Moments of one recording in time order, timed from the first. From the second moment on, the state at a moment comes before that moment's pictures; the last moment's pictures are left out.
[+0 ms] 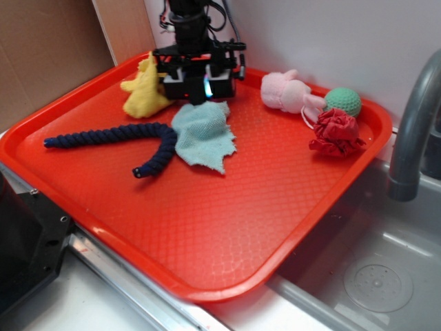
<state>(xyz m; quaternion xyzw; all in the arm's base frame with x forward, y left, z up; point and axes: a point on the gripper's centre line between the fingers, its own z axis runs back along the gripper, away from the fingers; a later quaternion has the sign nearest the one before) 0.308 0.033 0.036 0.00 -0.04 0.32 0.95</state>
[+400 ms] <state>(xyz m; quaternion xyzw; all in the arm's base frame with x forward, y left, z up) 0.229 0.018 0.148 0.04 -0.04 0.17 0.98</state>
